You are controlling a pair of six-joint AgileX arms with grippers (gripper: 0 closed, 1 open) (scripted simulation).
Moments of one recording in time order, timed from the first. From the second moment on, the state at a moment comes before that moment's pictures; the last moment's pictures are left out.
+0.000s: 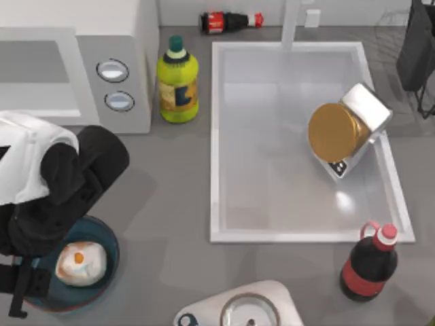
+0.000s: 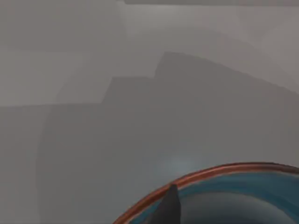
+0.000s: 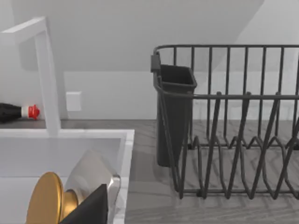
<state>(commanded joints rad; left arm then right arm) -0.46 1.61 0.80 -0.96 -0.51 -2.07 0.00 0.00 0.00 0.00 0.00 0.00</state>
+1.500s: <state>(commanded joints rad) 0.00 0.00 0.00 0.00 0.00 0.00 0.00 0.00 0.00 0.00 0.00 0.00</state>
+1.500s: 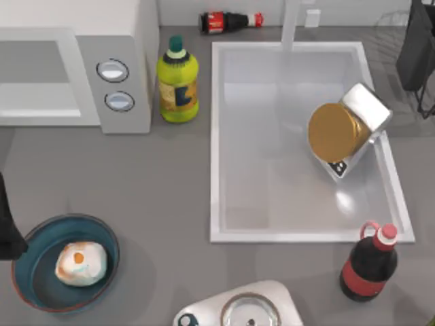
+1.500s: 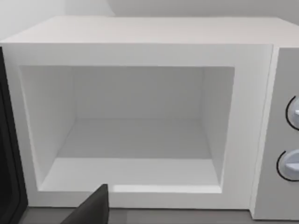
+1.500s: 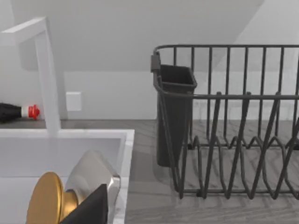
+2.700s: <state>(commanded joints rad) 0.00 0.00 0.00 0.00 0.00 0.00 0.00 0.00 0.00 0.00 0.00 0.00</state>
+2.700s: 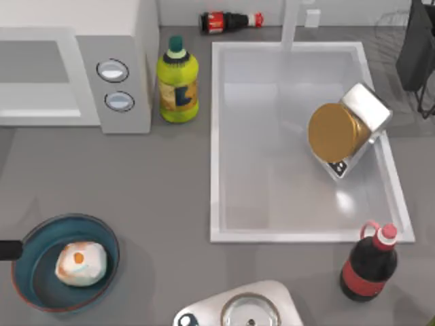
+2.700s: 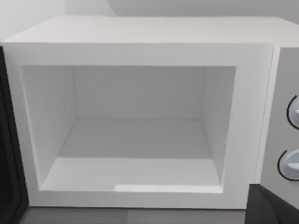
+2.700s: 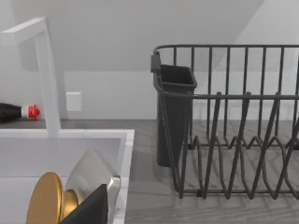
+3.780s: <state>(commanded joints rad) 0.36 0.03 -0.05 0.09 0.35 0.00 0.00 0.00 0.00 0.00 0.00 0.00</state>
